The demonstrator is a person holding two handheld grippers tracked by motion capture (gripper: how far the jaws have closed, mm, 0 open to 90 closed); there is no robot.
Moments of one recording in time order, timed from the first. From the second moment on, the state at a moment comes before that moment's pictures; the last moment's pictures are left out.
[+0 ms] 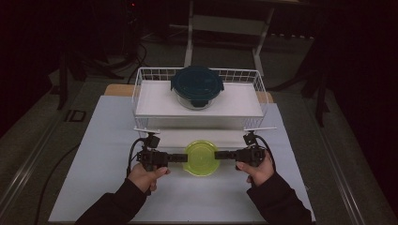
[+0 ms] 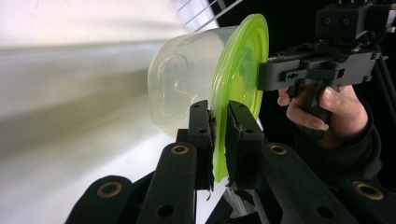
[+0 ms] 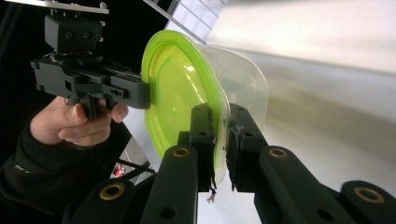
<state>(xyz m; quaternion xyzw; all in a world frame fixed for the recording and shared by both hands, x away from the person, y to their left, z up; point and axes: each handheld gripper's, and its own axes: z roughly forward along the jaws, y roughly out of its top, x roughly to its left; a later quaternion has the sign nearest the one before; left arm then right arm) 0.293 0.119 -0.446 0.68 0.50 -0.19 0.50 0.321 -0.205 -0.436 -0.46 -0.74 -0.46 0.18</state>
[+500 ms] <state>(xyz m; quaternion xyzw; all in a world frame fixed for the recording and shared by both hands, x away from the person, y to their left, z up) 0.300 0.124 -0.366 0.69 0.47 -0.14 0.53 0.329 -0.201 -0.355 -0.44 -0.74 -0.49 0.14</state>
